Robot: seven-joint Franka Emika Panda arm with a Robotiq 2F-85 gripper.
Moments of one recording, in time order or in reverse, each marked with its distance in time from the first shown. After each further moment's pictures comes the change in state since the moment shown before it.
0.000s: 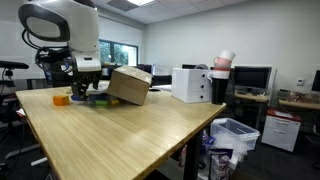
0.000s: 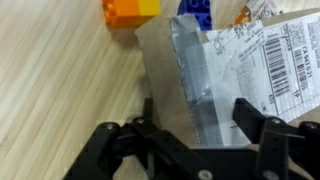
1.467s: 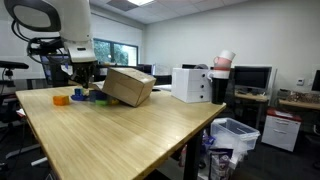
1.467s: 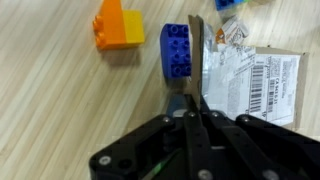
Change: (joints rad) arm -0.006 -0.110 0.024 -0.020 0.021 -0.040 0.001
